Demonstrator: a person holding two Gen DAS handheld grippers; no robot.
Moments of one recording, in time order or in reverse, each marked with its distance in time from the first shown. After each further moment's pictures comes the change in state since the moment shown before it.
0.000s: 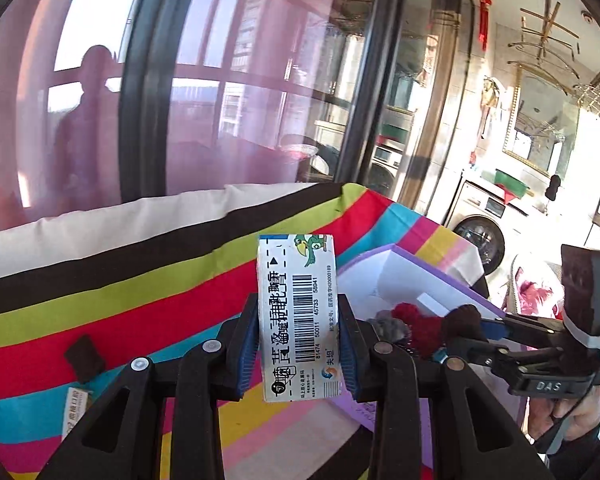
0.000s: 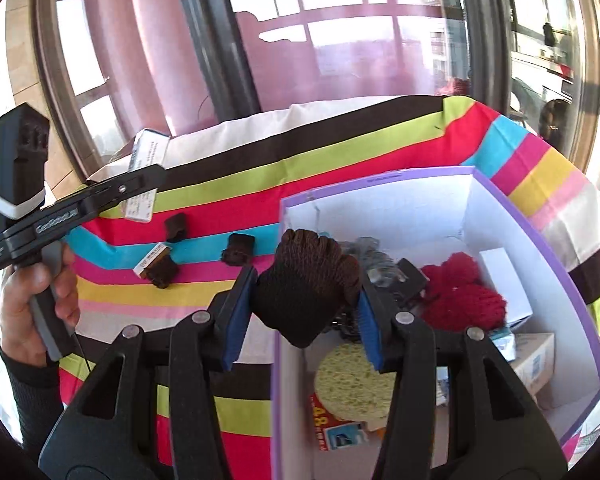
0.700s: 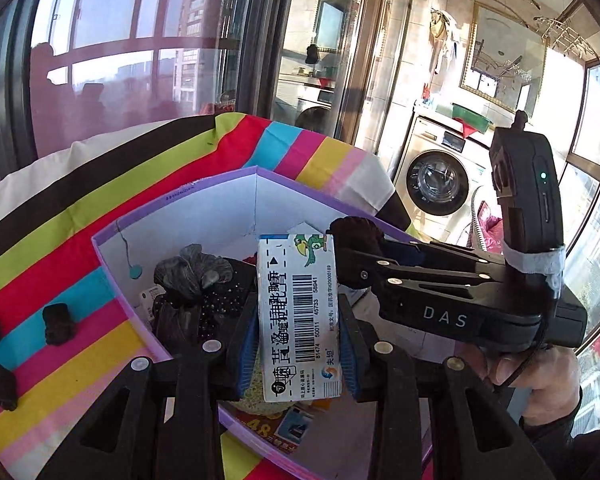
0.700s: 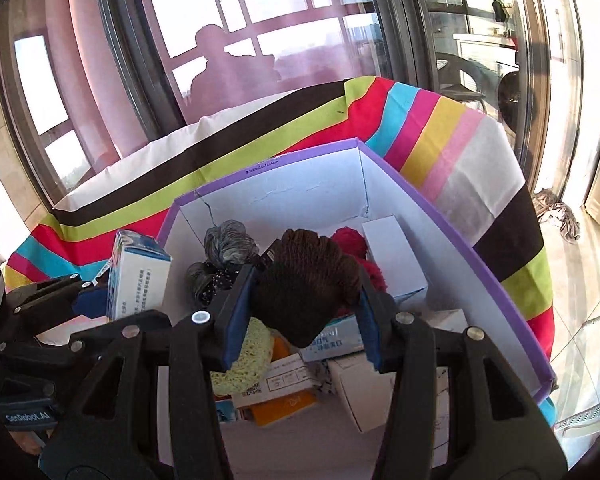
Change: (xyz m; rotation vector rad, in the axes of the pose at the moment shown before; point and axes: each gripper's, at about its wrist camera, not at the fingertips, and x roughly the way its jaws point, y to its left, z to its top) left arm 0.064 -0.162 -0.056 0.105 0.176 -0.094; right arm -0.023 -0.105 -0.030 0.103 -0.042 -0.073
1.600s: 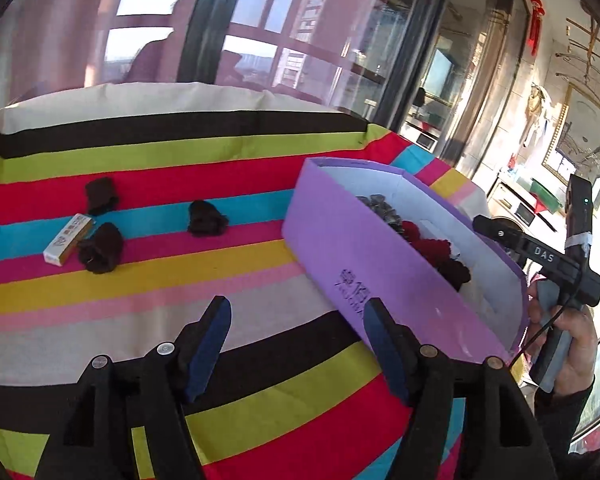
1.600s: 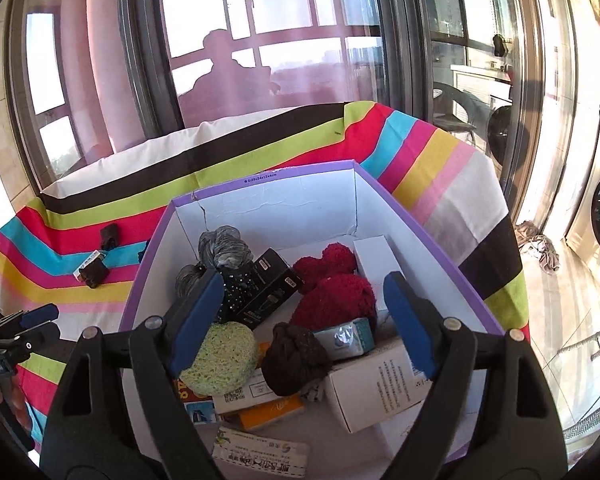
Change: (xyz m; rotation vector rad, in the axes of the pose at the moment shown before) left arm -0.105 0.120 -0.121 -0.358 -0.099 0.246; right arm -0.011 0.019 -0.003 -0.094 -0.061 -0.052
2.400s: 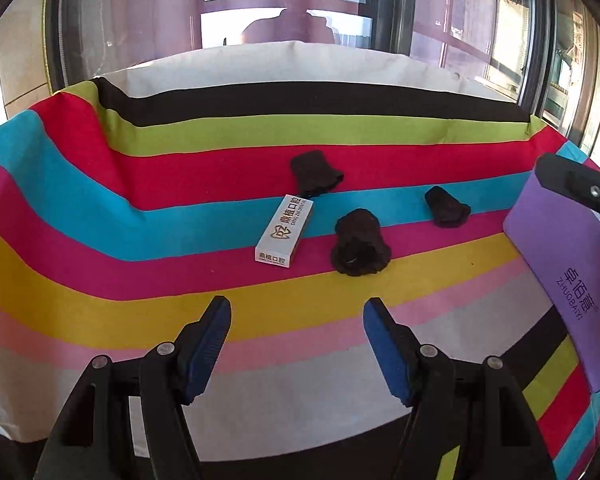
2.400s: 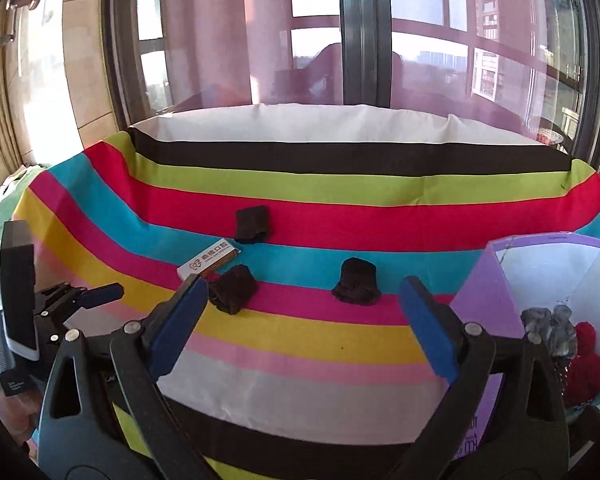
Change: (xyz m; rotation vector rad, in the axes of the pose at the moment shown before) left arm 0.022 0.172 0.024 -0.016 0.095 0.380; right arm 0.104 0.271 0.013 -0.264 0.070 0.221
